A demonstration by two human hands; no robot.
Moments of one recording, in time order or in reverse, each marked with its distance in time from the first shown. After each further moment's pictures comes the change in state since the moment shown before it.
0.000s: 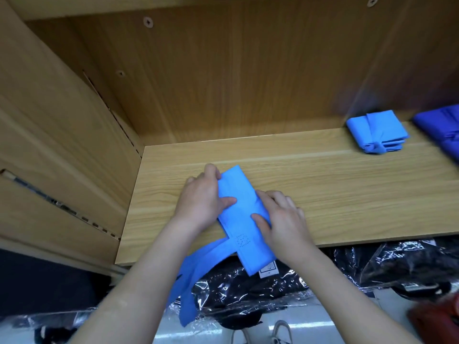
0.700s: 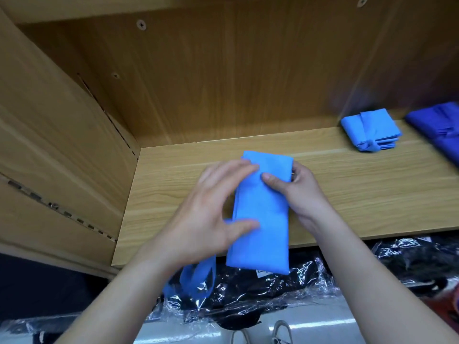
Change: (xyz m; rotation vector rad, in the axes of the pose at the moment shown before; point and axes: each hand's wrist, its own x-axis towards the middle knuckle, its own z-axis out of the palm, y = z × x) left_hand -0.054 0.023 -0.042 -0.256 0.063 0.662; right_hand 0.038 0.004 -0.050 1.229 0.056 0.303
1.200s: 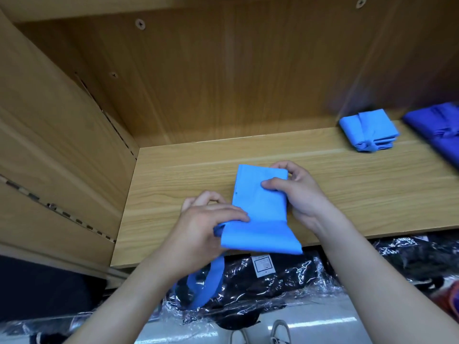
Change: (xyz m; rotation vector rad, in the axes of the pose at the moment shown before) left_hand -0.029 -0.030 0.027 -0.011 -0.004 -0.064; right_hand -0.001 -0.008 0.003 0.027 -0.001 0.117
